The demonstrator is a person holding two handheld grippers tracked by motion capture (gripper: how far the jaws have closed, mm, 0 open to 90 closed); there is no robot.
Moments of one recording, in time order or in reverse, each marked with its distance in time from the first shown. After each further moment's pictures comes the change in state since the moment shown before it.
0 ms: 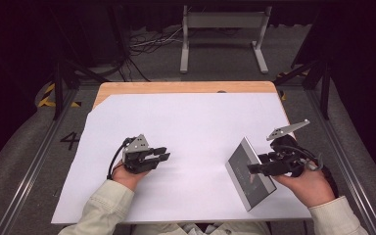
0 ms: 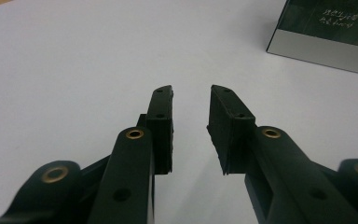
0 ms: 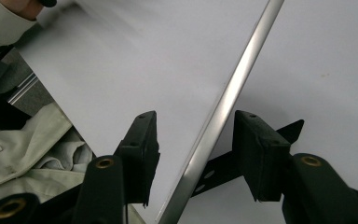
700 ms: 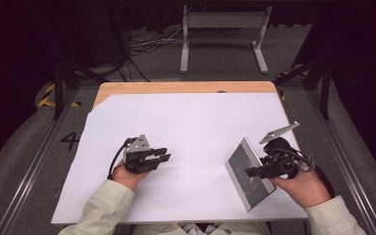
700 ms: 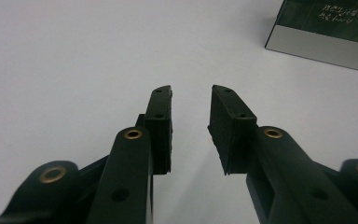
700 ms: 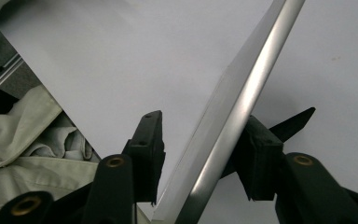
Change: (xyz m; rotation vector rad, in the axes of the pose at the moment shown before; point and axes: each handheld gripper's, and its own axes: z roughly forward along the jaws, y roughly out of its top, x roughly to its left) left arm 0.000 -0.001 0.003 0.012 -0.013 -0.003; right arm 0.008 0.002 0.012 0.083 -0.032 -0.018
